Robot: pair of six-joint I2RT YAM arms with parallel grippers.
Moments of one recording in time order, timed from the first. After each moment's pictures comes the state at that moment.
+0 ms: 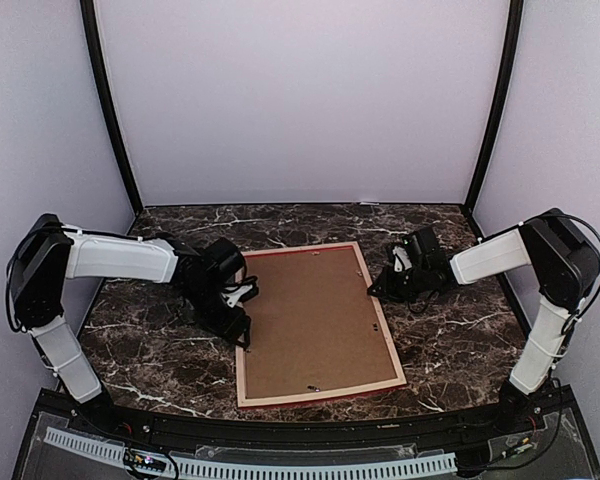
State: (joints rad) left arm -0.73 1.72 1.06 -0.73 0.23 -0.23; right arm 0.48 1.79 0.85 0.04 -0.29 0.57
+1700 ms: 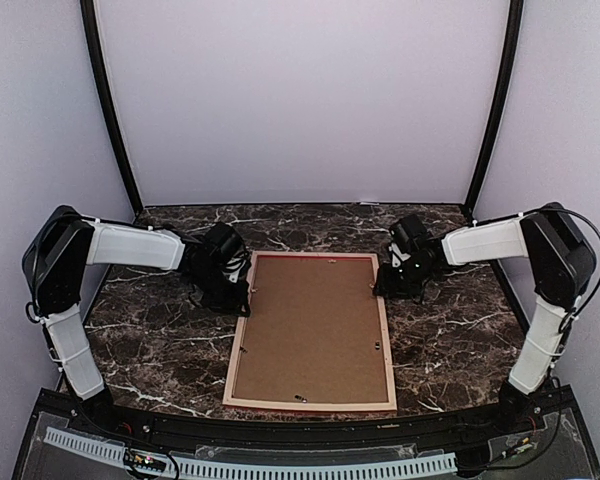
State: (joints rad) left arm -0.62 1.83 1.14 -0.55 0.17 -0.41; right arm 0.51 1.80 1.05 -0.35 -0.08 0.52
